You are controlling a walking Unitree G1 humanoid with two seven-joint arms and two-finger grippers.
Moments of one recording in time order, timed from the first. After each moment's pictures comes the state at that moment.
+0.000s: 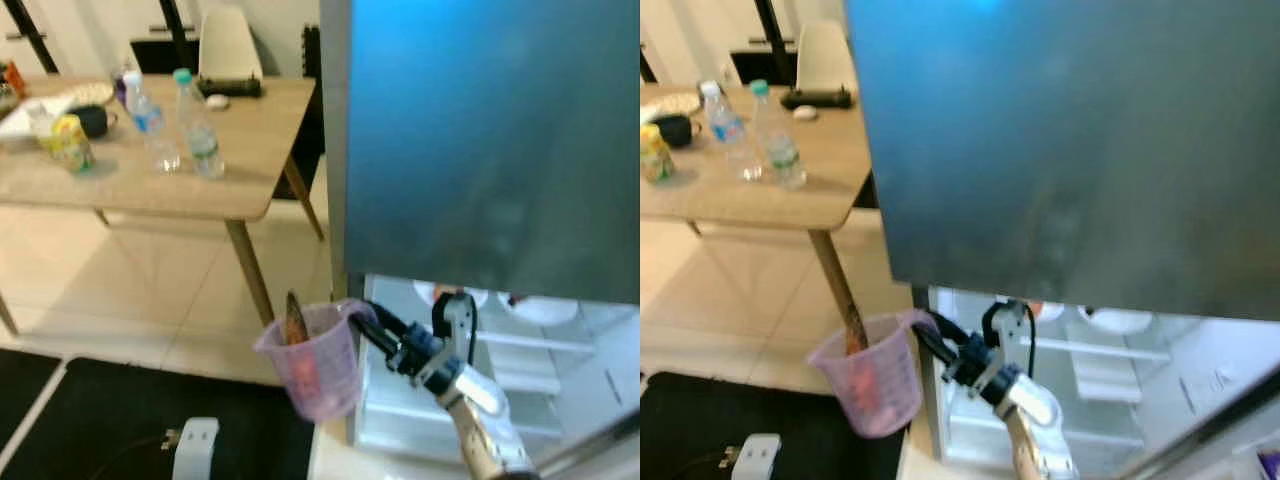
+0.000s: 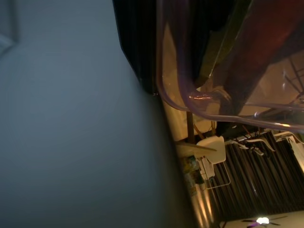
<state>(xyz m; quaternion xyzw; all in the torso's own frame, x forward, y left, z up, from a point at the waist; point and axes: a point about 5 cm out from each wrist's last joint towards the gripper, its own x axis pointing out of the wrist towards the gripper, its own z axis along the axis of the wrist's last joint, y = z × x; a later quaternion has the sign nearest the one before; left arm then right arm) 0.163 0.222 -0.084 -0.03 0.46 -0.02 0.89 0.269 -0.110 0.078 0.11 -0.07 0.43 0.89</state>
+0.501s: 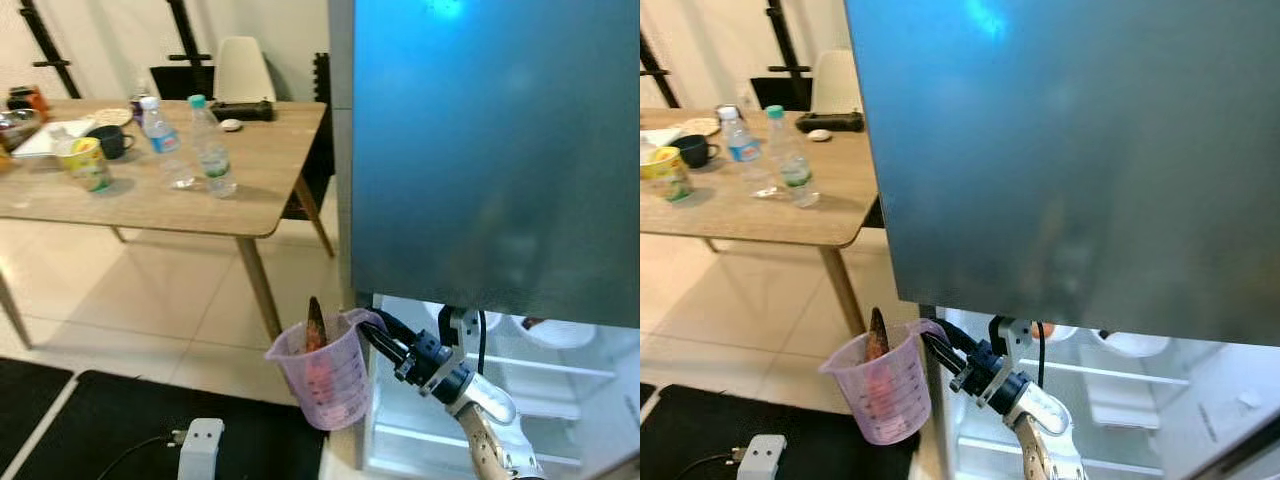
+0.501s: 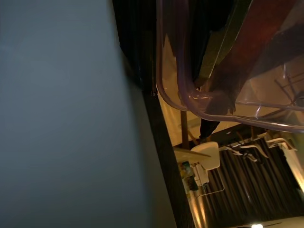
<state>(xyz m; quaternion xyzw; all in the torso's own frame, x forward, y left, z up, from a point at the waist) 0.159 0.219 -0.086 -0.04 0.47 -0.04 0.88 0.267 -0.110 0.075 0.13 -0.05 0.42 0.90</state>
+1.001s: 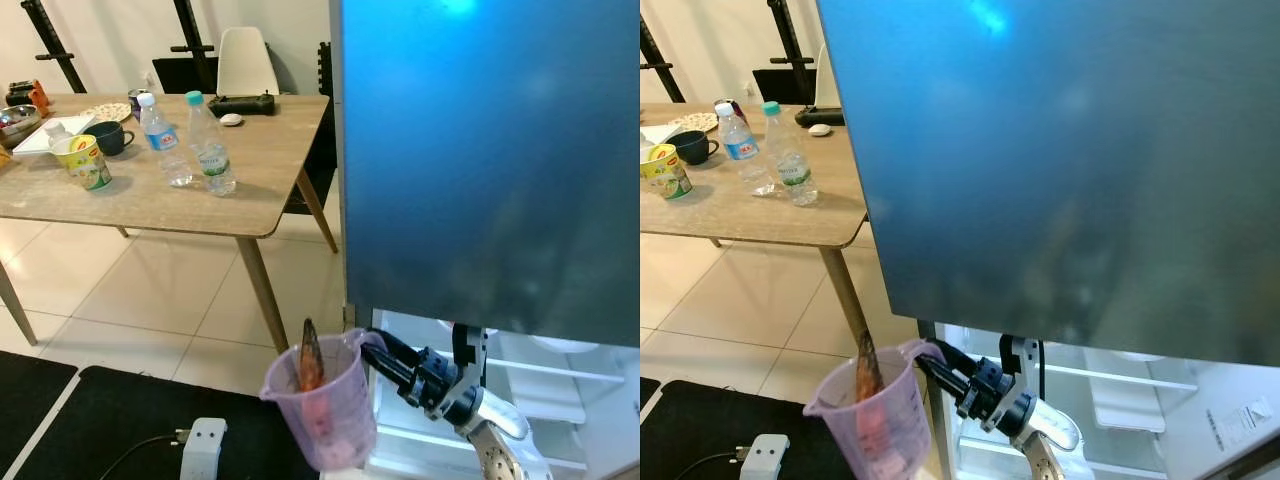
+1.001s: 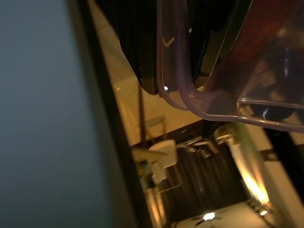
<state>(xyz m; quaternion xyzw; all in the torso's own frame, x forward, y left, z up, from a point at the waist) 0.161 0.217 -0.085 -0.04 0.47 -0.06 0.88 0.232 -0.120 0.077 0.16 -0.04 0.52 0.84</state>
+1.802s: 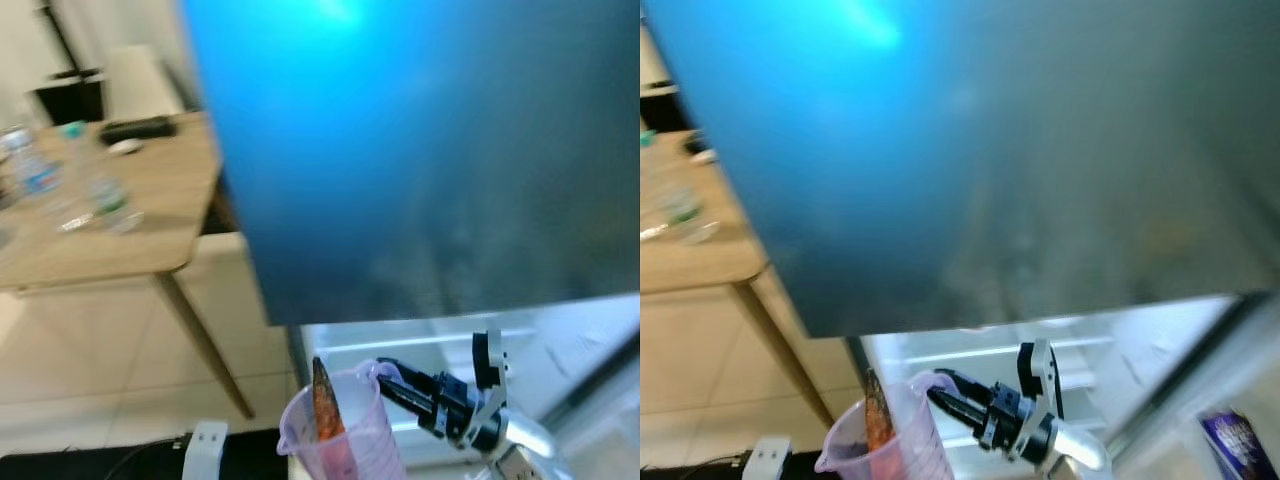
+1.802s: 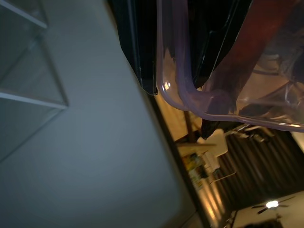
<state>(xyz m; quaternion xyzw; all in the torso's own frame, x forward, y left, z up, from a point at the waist) 0.163 0.213 -0.085 -0.04 0.47 -0.07 0.88 0.219 -0.131 0.075 0.17 -0.01 0.53 0.83</state>
